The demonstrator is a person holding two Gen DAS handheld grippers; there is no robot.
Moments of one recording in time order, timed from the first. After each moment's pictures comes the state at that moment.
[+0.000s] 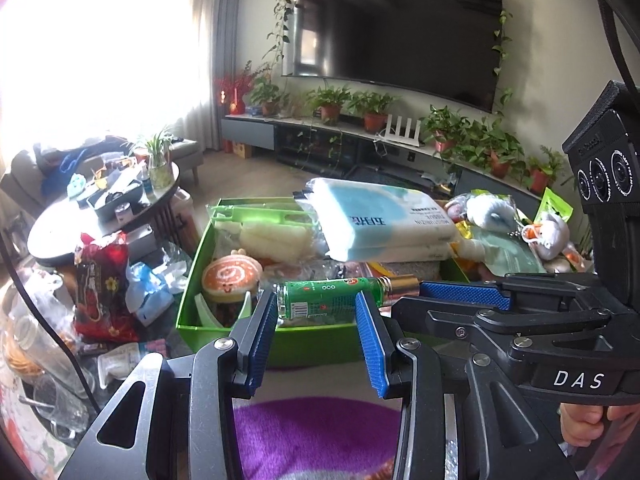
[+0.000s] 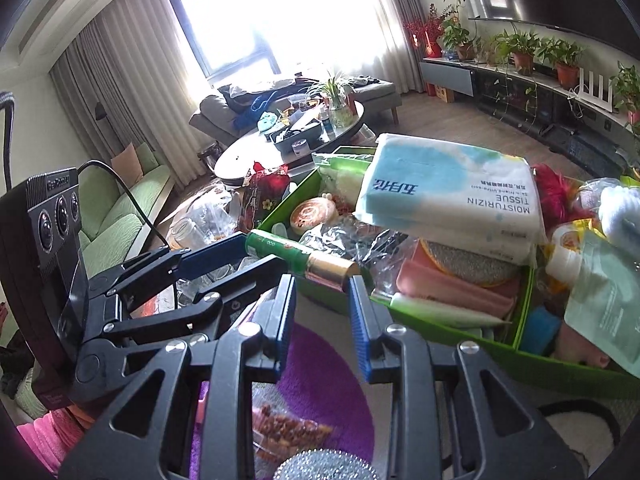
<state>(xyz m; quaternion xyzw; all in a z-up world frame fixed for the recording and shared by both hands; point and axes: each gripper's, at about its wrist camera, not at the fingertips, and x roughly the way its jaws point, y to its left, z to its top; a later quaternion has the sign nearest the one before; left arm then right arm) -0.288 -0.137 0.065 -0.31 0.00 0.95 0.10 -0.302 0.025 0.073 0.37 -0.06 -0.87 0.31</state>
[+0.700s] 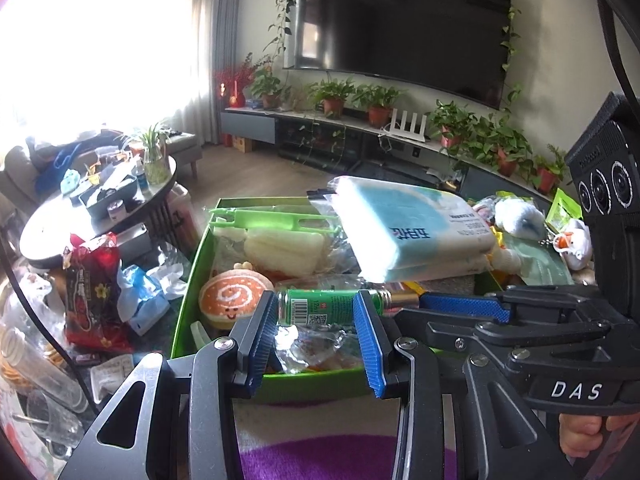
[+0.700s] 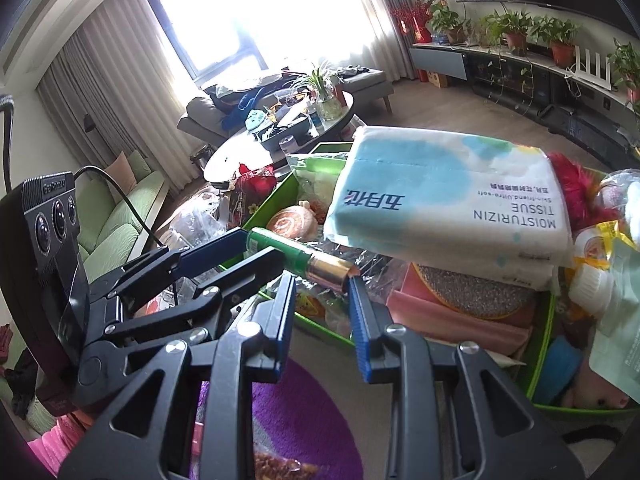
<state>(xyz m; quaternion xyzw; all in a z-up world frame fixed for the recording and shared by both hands) -0.336 -0.153 0.045 -0.32 -0.01 0.94 0.10 -0.340 0.016 0.053 0.39 -0.08 -0.87 0.30</state>
